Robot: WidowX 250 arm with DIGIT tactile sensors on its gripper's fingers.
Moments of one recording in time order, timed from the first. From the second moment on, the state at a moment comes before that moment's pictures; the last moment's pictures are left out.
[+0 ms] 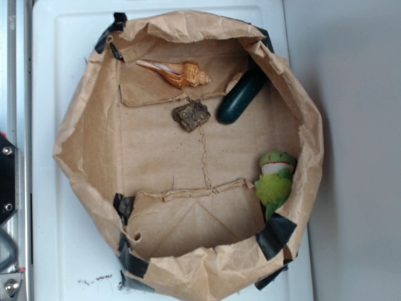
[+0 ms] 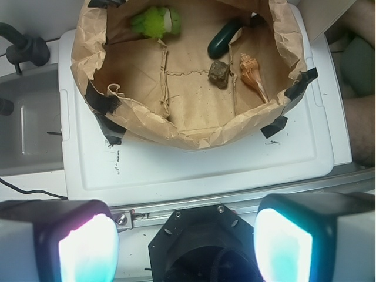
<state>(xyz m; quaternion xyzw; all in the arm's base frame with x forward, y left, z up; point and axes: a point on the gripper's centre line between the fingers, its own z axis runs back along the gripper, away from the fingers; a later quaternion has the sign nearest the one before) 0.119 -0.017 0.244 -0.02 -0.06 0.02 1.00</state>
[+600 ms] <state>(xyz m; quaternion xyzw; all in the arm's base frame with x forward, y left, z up) 0.166 0.000 0.235 -0.04 -0.03 0.02 1.00</state>
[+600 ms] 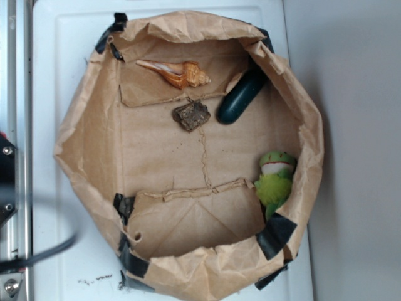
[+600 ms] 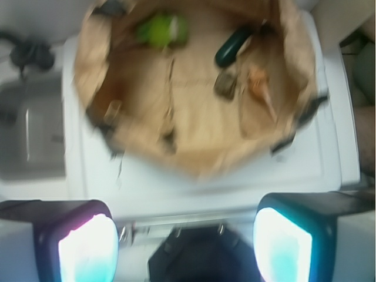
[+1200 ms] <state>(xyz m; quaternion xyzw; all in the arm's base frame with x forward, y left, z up) 0.166 0.001 0.236 -0.04 -0.03 0.02 1.00</state>
